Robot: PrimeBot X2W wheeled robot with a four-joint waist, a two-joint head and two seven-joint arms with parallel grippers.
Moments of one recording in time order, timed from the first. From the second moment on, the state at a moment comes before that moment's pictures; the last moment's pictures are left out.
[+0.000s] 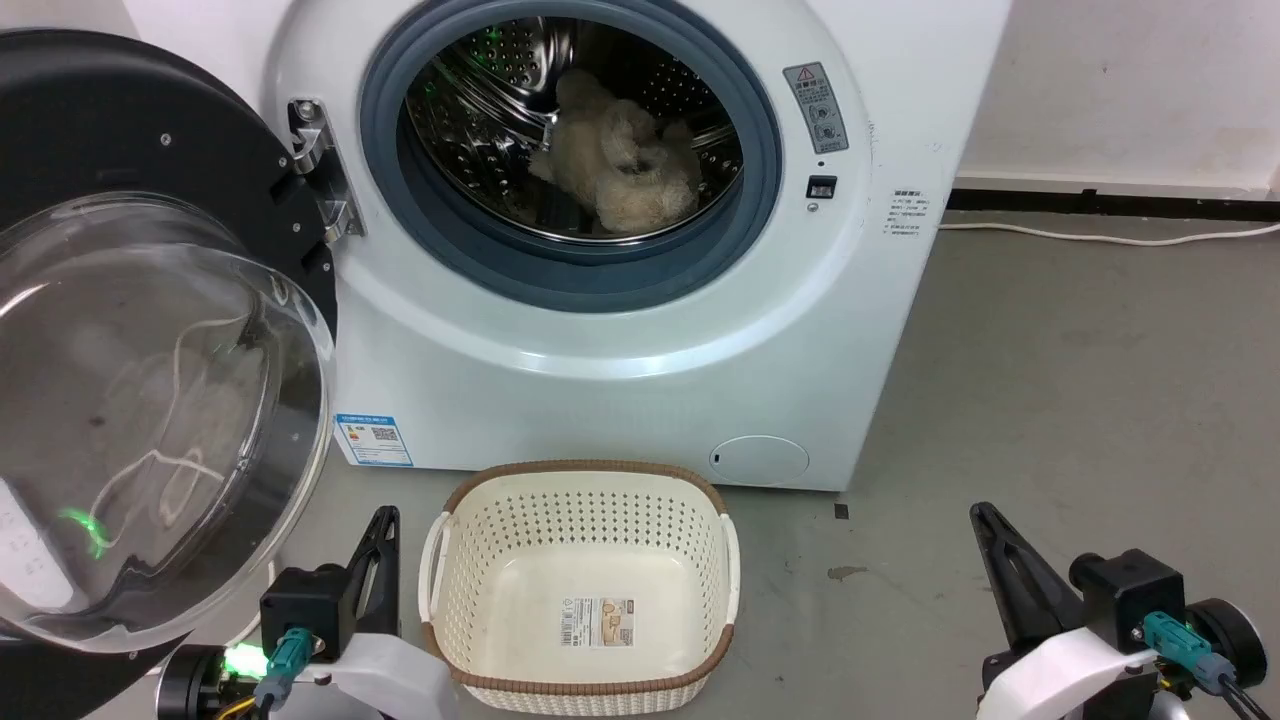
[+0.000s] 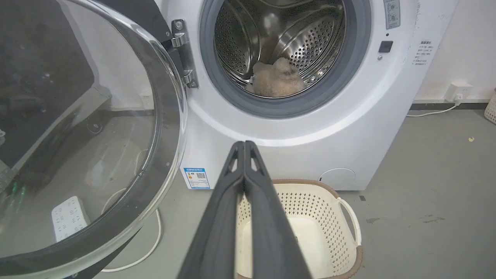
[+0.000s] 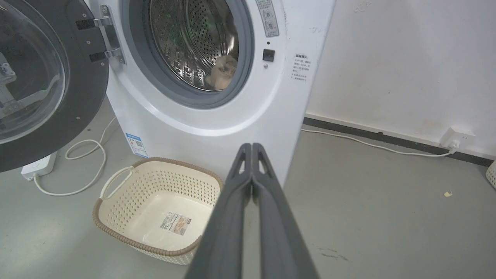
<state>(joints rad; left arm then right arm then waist) 0.02 0.05 0.00 0.00 0.00 0.00 0.00 0.01 -0.05 0.00 0.01 0.01 0.13 0.00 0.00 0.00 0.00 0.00</state>
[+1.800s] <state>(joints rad) 0.02 0.06 -0.02 0.00 0.00 0.00 -0.06 0.02 -0.05 0.03 0.02 0.03 0.13 -0.06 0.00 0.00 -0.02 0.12</state>
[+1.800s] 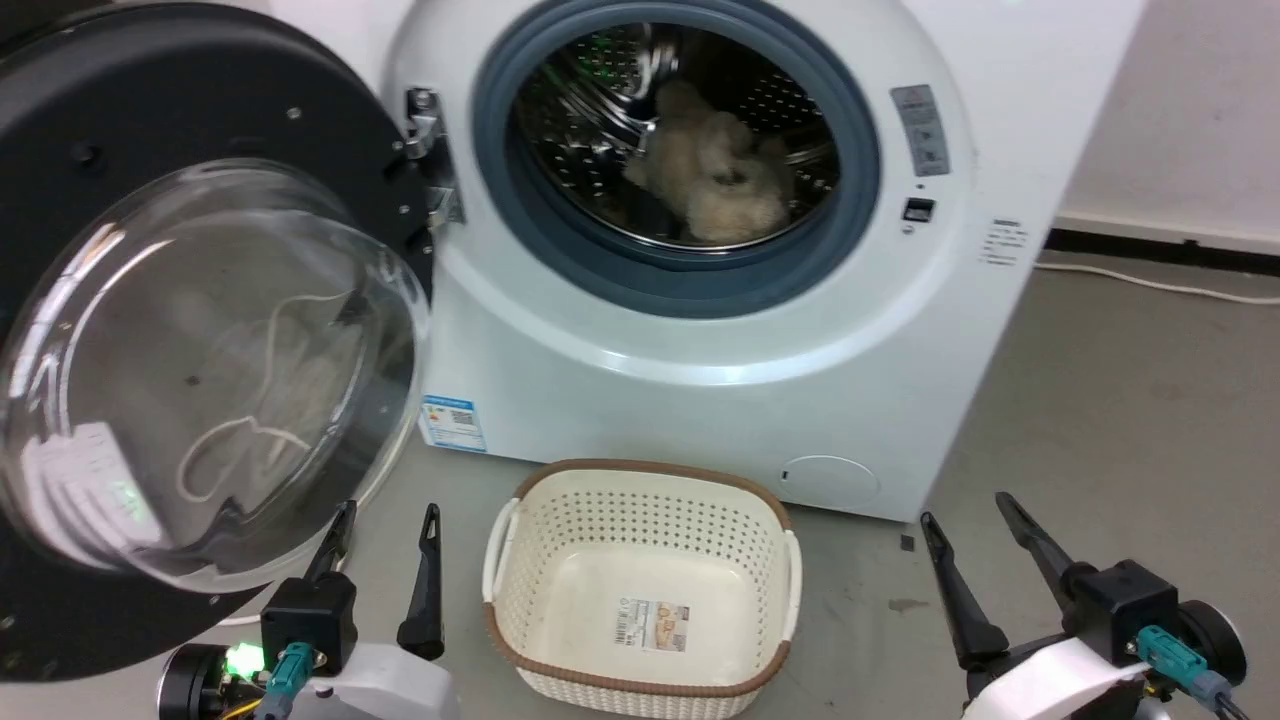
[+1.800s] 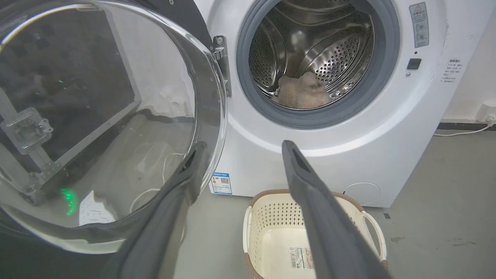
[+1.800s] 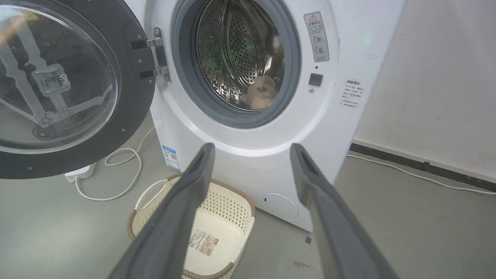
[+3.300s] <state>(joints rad) 0.10 0.07 0.04 -0.06 -0.01 0.03 -0.16 -0.03 -0.07 0.24 0.12 0.08 0.13 -0.16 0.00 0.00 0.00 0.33</state>
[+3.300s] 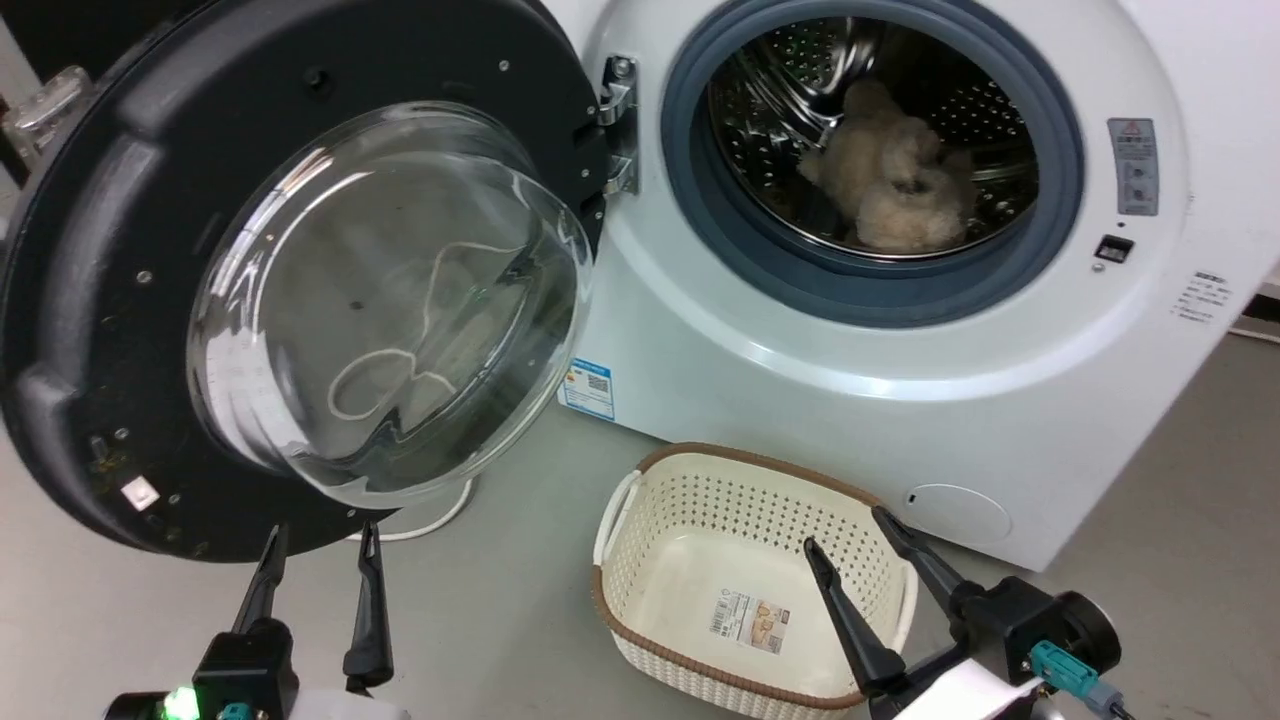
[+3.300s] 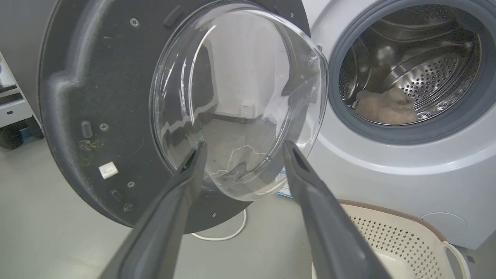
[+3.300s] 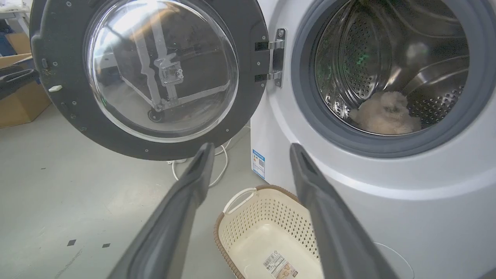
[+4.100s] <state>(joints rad) 0.12 0.07 0.06 -0.07 -0.02 0.03 -0.21 -0.05 -0.08 0.31 0.17 0.13 0.13 -0.21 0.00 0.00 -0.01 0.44</state>
